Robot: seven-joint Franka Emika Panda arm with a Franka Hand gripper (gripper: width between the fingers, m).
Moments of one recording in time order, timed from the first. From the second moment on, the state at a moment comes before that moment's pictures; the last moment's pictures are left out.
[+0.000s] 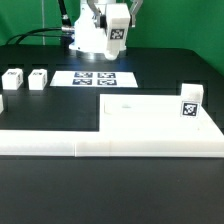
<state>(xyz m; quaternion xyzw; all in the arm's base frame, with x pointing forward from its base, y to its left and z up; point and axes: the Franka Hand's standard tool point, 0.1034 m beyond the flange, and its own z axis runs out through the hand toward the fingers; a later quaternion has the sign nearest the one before) 0.583 -0.002 0.164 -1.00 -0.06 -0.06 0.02</state>
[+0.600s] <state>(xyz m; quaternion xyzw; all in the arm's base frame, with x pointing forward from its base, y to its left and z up) 0.590 -0.002 0.140 -0.99 -0.05 -0.09 0.03</state>
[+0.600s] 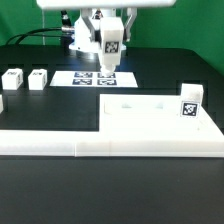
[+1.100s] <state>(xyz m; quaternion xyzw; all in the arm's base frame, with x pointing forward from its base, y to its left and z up) 0.623 -0.012 0.127 -0.99 -0.02 -0.15 0.01</state>
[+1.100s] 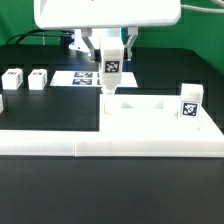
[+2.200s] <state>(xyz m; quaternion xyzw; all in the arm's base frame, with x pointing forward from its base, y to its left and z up) 0.618 -0.023 0.119 -0.98 -0.03 -0.21 0.01</state>
